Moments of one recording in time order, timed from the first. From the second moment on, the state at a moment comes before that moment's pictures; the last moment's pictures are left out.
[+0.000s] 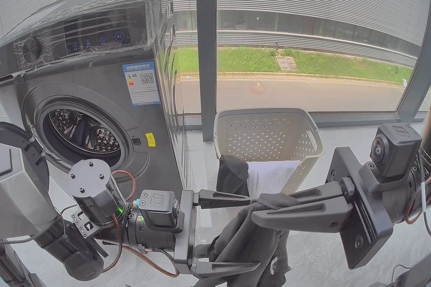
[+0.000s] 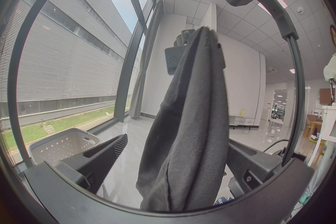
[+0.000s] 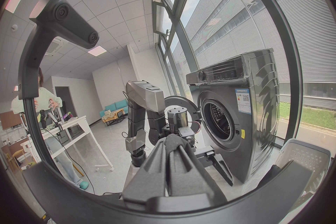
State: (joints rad) left arm -0.70 1.88 -0.38 -1.55 -0.90 -0.01; right arm 0.91 1.37 -0.67 -0.64 0.55 0.08
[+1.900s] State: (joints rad) left arm -0.66 1.89 -0.74 -1.54 -0.56 -0.13; right arm 0.49 1.31 -0.39 -0.64 0.43 0.10
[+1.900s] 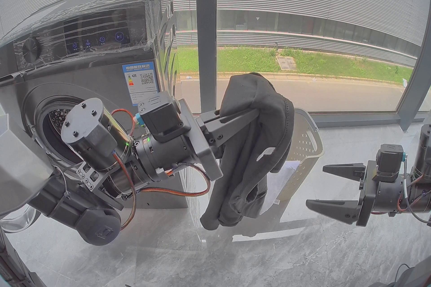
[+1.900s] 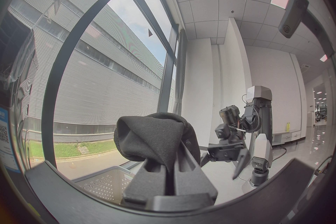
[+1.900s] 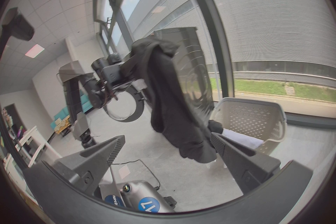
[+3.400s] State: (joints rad) left arm -0.67 1.93 -0.81 -1.51 -0.52 -0.13; right arm 0.73 1.76 -0.76 -0.68 0.36 0.09
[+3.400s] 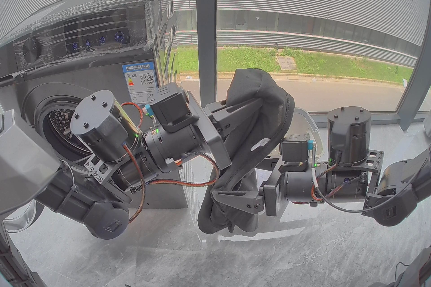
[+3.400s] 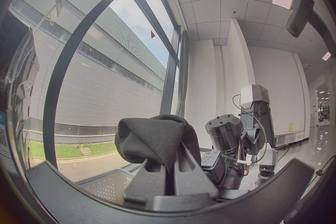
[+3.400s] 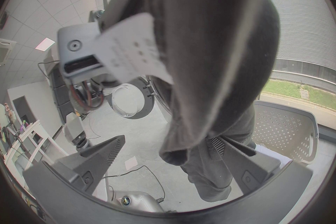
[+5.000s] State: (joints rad) left arm -0.57 1.94 -0.77 -1.53 -0.52 -0.13; right arm 0.60 1.48 -0.59 -0.68 0.22 0.14
